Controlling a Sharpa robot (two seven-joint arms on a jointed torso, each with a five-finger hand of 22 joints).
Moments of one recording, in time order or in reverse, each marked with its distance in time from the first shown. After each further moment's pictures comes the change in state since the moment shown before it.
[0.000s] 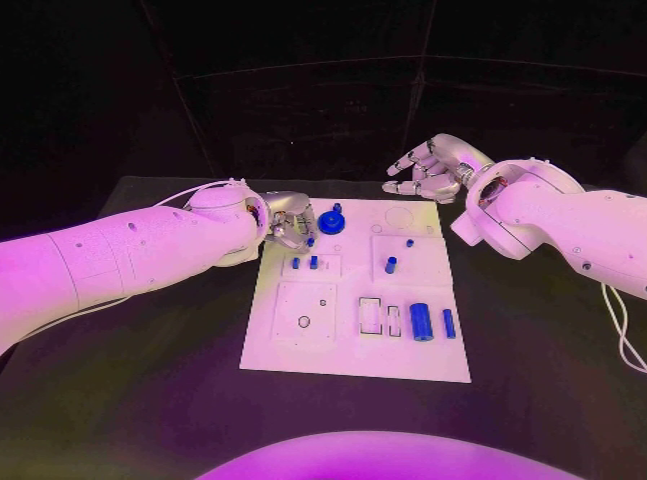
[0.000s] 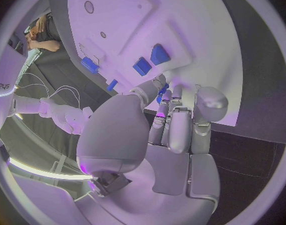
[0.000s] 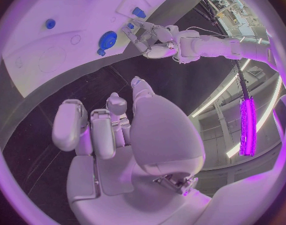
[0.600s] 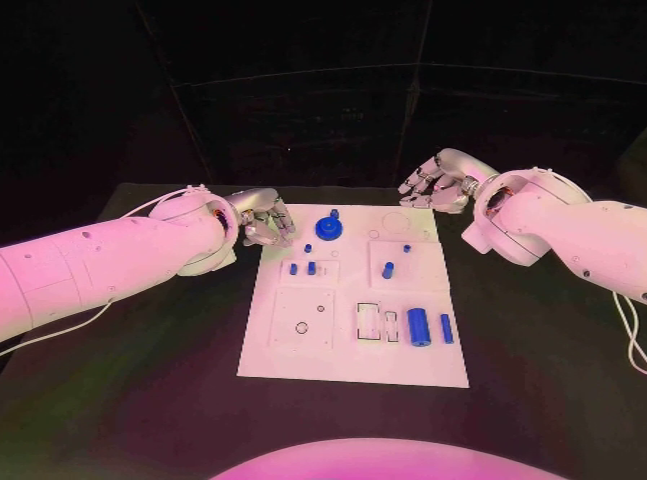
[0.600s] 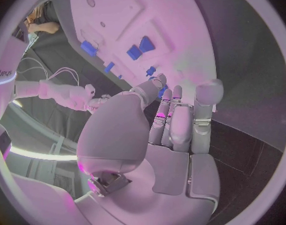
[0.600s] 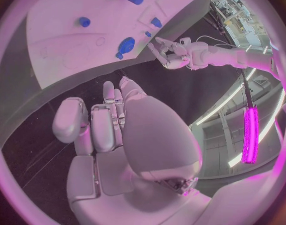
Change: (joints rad) left arm -0.001 -0.112 0.002 0.041 0.157 -0.138 0.053; left_hand 0.006 -0.002 0.007 0.002 0.000 0.012 0.015 0.009 -0.010 -0.004 0.004 0.000 0.006 -0.046 0.012 -0.065 -0.108 0.008 -0.054 0.013 -0.152 -0.112; right arm -0.022 -0.019 -0.001 -0.057 -0.093 0.049 -0.006; right_hand 0.165 -0.002 0.100 -0.023 -0.045 0.125 -0.012 0.042 0.002 -0.188 -0.003 -0.648 -0.595 0.000 -0.008 -0.129 -0.083 0.000 -0.034 -0.009 -0.038 -0.065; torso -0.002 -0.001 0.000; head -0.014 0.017
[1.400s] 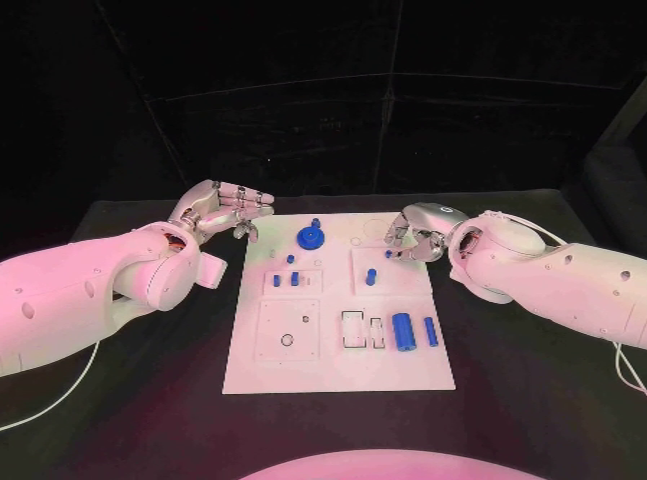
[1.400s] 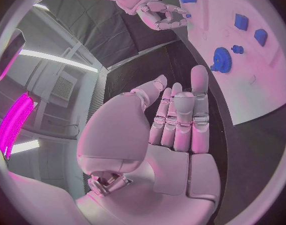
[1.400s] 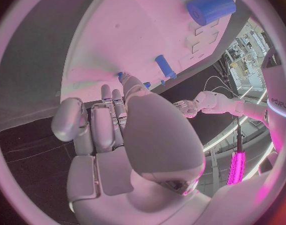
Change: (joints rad) left arm -0.022 -0.122 -0.002 0.167 0.940 -0.179 0.380; left_hand -0.008 0.014 -0.017 0.016 0.000 0.028 0.000 0.015 -0.010 0.042 -0.005 0.067 0.014 -0.160 0.001 -0.198 -0.322 0.039 -0.132 0.004 -0.273 -0.200; right arm -0.117 -0.011 -0.002 0.001 -0.410 0.048 -0.012; right_hand 0.006 -0.053 0.032 0.004 -0.034 -0.007 0.019 -0.050 -0.005 -0.011 0.028 -0.172 -0.199 0.000 0.019 -0.012 -0.013 0.000 -0.005 0.020 -0.008 -0.010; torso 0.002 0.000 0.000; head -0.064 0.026
